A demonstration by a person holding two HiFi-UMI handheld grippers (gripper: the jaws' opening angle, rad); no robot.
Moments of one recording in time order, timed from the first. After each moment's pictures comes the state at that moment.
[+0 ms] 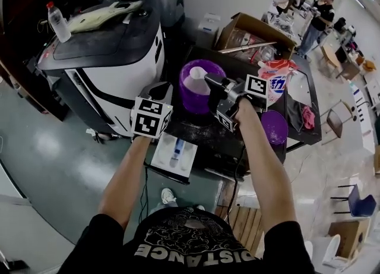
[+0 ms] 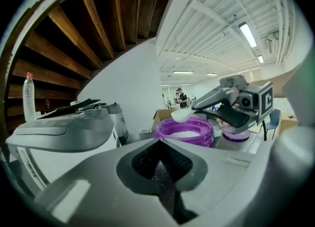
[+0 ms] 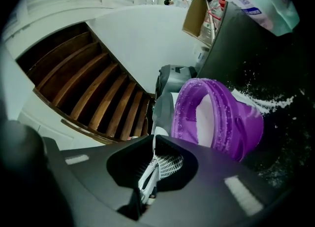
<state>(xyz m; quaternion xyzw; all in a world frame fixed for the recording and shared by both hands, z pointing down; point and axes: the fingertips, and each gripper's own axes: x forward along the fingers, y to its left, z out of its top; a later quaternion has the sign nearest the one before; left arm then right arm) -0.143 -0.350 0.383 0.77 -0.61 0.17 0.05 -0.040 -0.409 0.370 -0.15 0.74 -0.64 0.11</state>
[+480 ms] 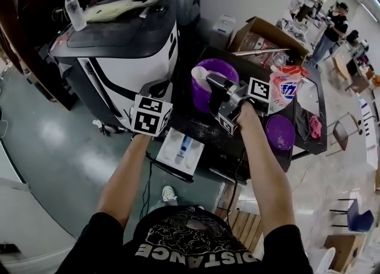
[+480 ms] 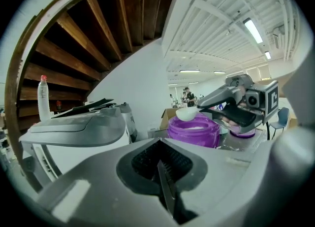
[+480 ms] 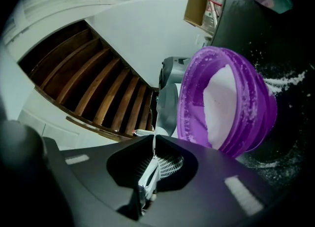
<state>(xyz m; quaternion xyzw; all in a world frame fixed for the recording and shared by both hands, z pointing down) -0.177 -0.326 0.382 0.74 -0.65 0.16 0.05 -0.070 -0.385 0.368 -0.11 0.75 -0.65 0.10</state>
